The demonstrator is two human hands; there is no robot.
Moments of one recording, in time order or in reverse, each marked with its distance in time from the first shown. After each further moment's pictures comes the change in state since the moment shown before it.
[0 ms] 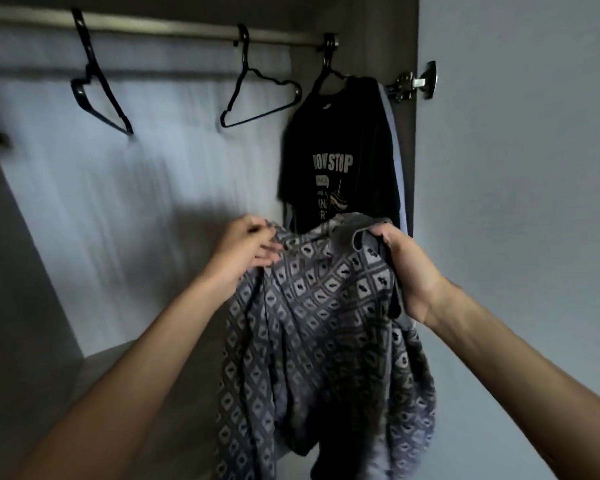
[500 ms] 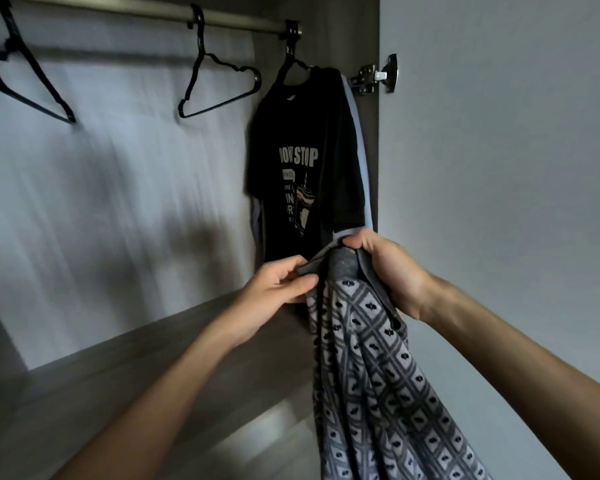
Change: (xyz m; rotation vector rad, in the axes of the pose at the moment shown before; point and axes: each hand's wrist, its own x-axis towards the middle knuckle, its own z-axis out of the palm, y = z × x) left_hand -0.028 -0.045 0.074 -0.209 -0.540 0.158; right_hand -0.007 -0.012 -0.033 -0.301 -0.077 0.060
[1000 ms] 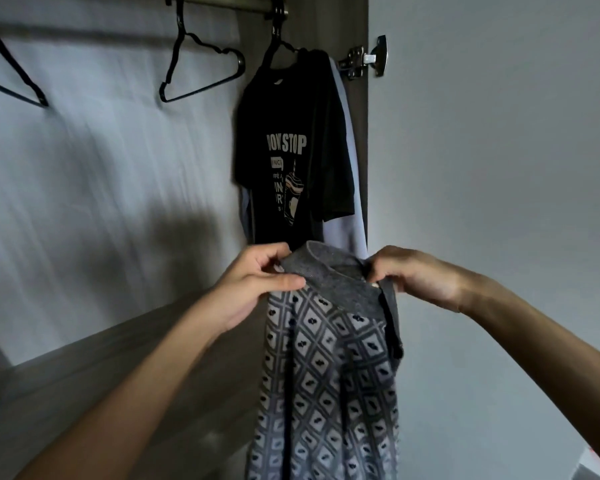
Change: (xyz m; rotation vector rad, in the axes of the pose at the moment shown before) left_hand -0.001 0.003 -0.008 -0.097 -0.073 0.064; right_hand -0.019 0.012 -0.051 -0.500 -0.065 -0.066
